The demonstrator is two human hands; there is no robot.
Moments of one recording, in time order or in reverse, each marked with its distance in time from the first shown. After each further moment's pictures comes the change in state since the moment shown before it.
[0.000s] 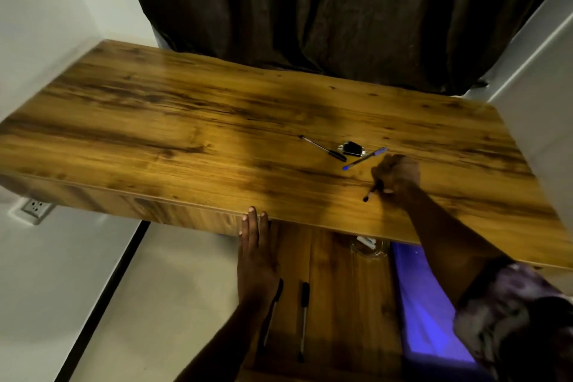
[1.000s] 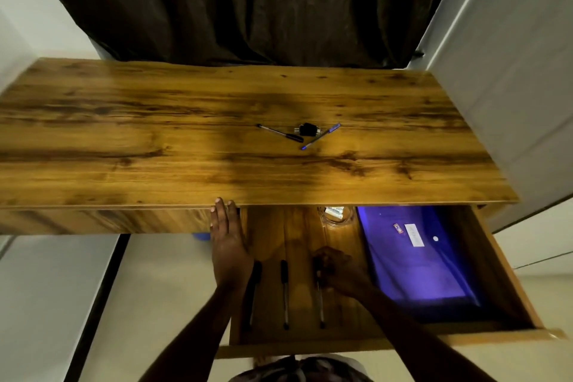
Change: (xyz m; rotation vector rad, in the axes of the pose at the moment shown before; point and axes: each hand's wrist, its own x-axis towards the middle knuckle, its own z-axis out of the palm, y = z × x) left_hand -0.003 0.003 -0.008 0.044 -0.140 0.010; right_hand -0.174 0.193 0.052 -0.061 -0.602 -0.227
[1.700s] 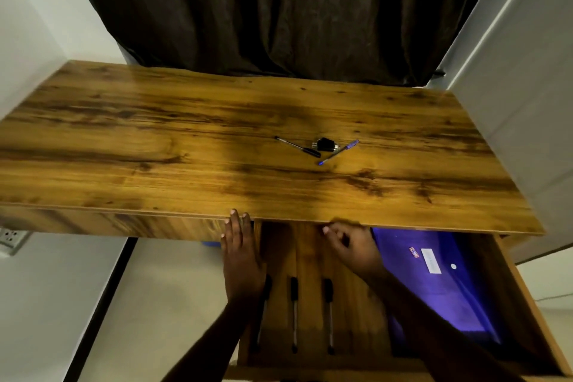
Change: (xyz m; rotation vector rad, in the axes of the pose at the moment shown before) left_hand 0.007 -0.003 0.004 0.016 0.007 -0.033; right_hand 0.030 -0.078 -0.043 -0.255 0.402 -0.315
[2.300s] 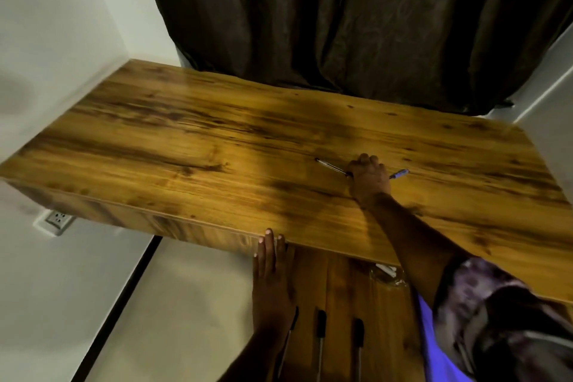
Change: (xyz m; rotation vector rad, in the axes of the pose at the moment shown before) left_hand -0.004 0.002 0.002 -0.049 0.081 0.041; right_hand 0.223 -0.047 0.005 -0.825 -0.013 -0.059
